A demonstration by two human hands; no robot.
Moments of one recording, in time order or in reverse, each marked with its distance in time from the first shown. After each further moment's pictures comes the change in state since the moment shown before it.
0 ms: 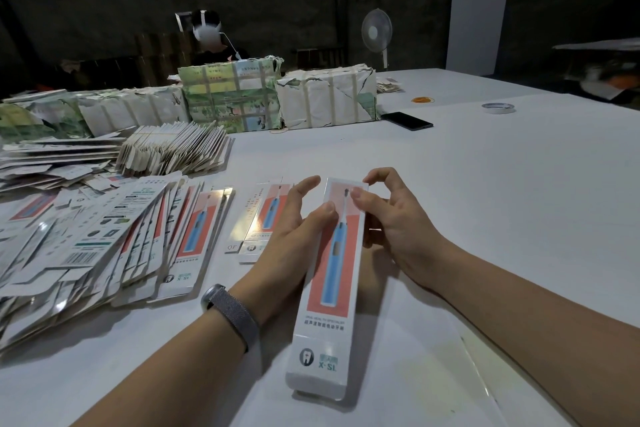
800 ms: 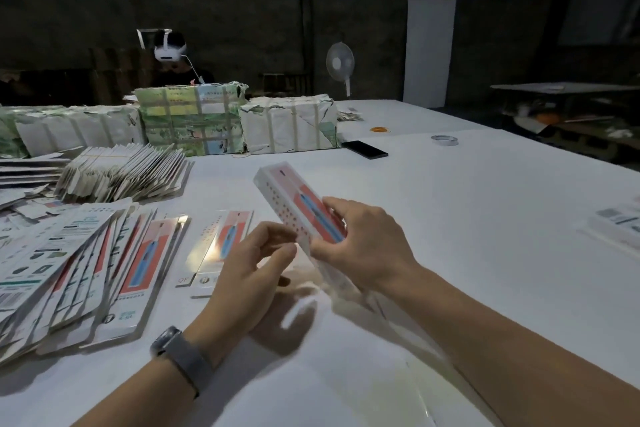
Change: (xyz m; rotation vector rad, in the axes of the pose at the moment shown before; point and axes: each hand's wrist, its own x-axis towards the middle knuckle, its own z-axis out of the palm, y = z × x) left_hand 0.001 -0.006 0.001 0.159 0.081 0.210; right_hand -0.005 -0.034 -0.009 -1.156 0.149 -0.229
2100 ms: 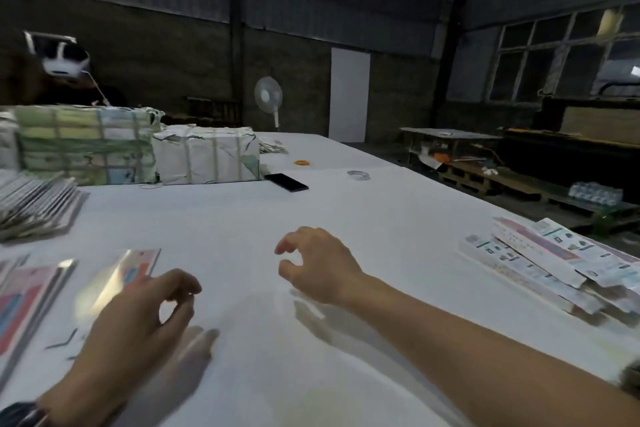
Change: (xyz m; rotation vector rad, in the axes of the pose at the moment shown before) left_hand 0.001 0.004 -0.007 0.587 0.059 0.194; right_hand 0.000 0.052 -0.044 -0.155 -0.120 0.098
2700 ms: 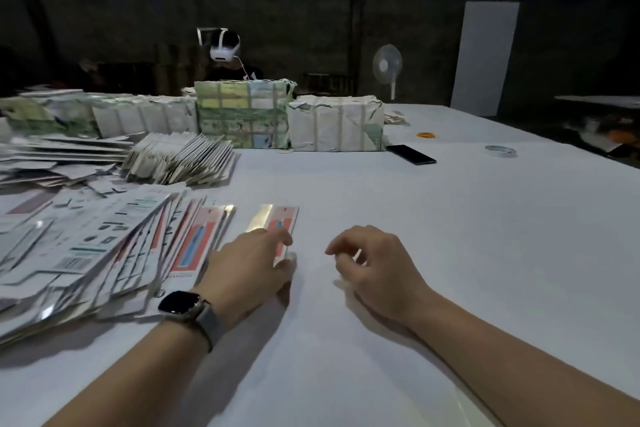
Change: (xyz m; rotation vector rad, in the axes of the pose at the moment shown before) left_hand 0.014 -0.037 -0.024 0.503 -0.259 -0.224; right_hand 0.005 -0.061 0.082 0.482 0.046 -0.251
